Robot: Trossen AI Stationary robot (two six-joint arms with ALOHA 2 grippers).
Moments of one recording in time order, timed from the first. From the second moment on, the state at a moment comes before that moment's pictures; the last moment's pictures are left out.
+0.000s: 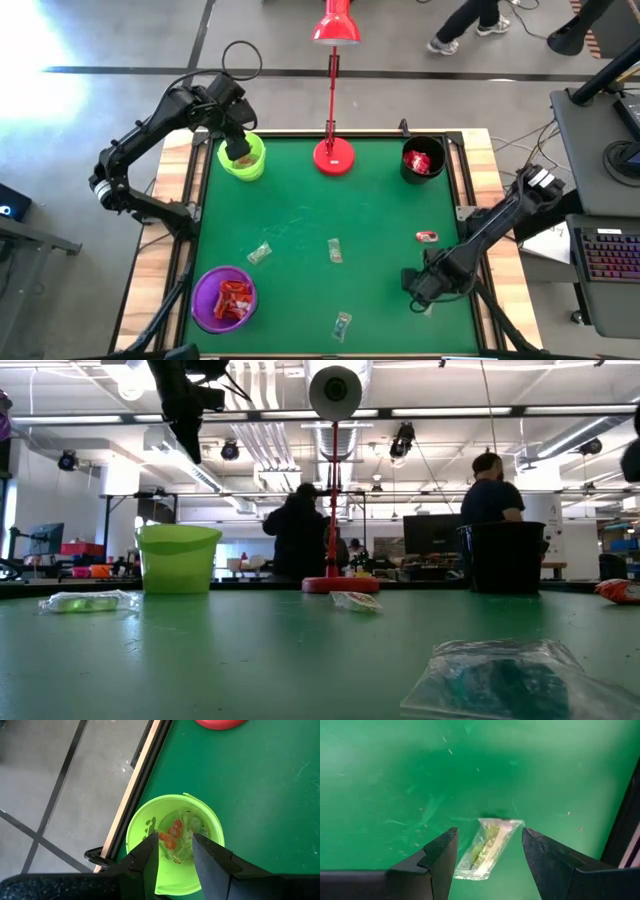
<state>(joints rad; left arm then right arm) 0.75 1.37 1.52 -1.25 -0.11 0.41 0.71 1.48 0.86 -0.87 -0.19 2.36</state>
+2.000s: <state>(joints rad) 0.75 1.37 1.52 -1.27 -0.11 0.40 0.65 1.32 0.85 -0.89 0.15 2.19</state>
